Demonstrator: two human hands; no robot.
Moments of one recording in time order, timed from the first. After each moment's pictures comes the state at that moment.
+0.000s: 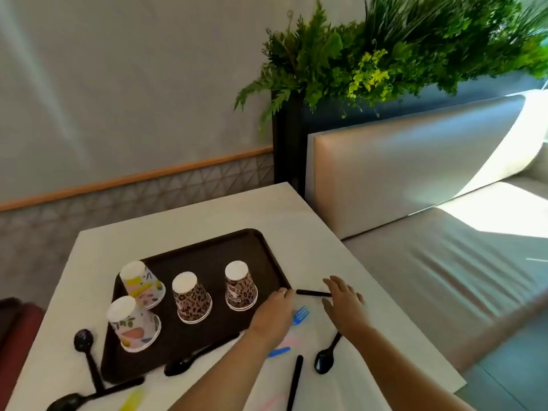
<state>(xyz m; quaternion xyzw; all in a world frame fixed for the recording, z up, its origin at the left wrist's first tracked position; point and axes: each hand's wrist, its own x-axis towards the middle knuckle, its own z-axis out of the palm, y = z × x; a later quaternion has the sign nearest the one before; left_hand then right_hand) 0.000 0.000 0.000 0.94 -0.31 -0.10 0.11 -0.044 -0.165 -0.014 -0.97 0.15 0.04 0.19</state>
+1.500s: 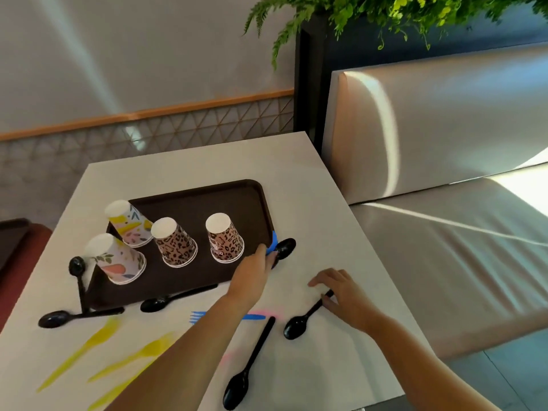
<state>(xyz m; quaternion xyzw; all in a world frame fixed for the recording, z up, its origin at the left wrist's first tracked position) -0.002 -0.030 -0.008 0.95 -0.09 -0.08 0.29 -0.056 -0.239 -0.063 -0.95 -0.11 0.07 0.30</state>
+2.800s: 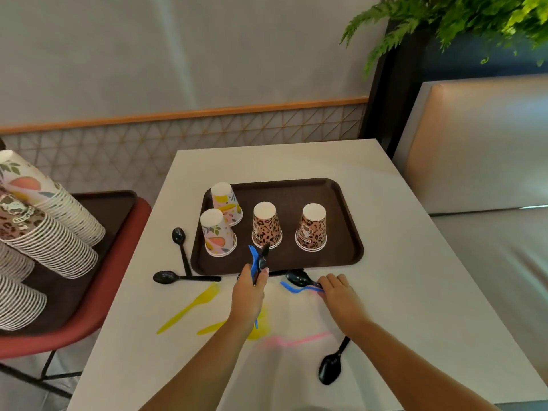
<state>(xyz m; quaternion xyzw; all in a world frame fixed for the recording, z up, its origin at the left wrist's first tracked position) -0.063 0.149 -0.033 0.78 0.18 -0.03 0.60 -0.053 -0.047 -0.088 -0.99 -0.13 -0.02 0.09</state>
